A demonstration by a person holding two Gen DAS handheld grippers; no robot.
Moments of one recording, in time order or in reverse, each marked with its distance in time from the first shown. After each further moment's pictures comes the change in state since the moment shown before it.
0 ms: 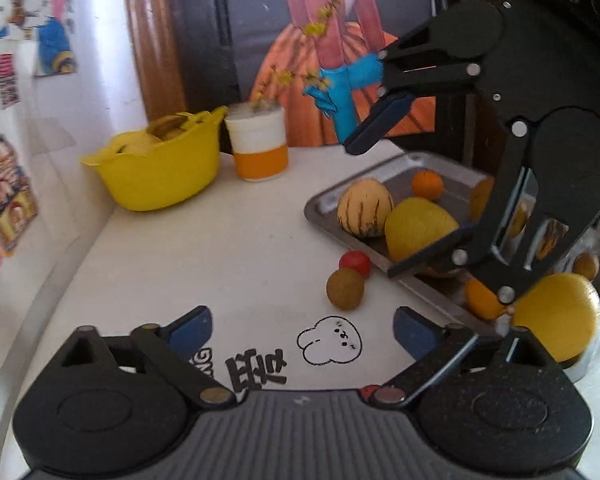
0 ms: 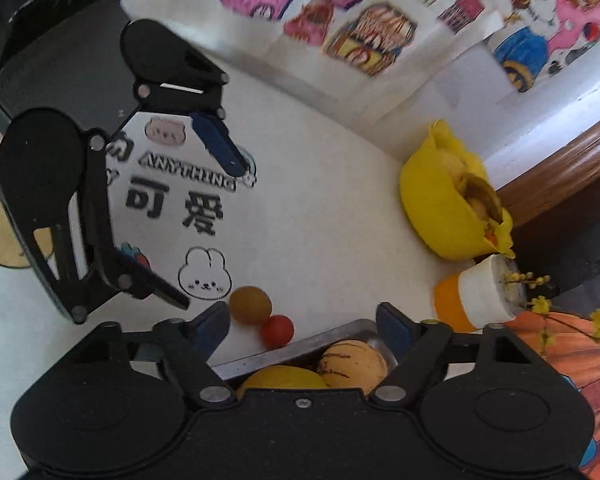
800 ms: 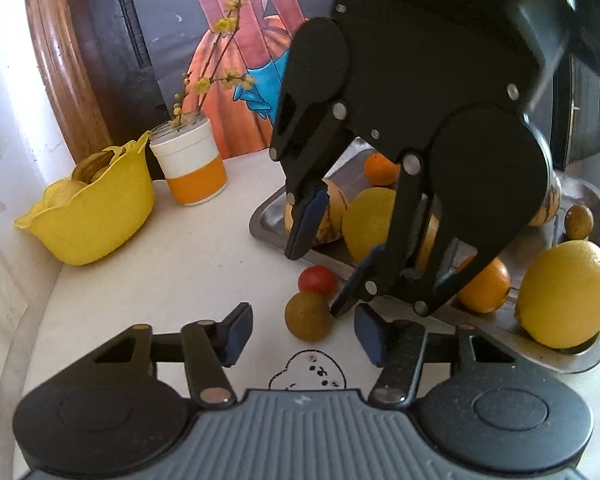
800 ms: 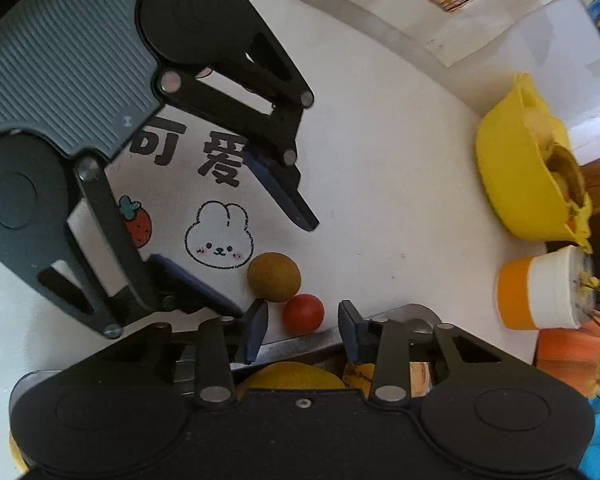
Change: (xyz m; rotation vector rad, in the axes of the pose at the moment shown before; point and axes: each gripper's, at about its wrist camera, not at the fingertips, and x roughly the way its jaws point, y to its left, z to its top) left arm 0.040 -0.016 0.011 0.223 -0.006 -0.098; right arm 0.053 -0.014 0.019 -0.092 0.202 0.214
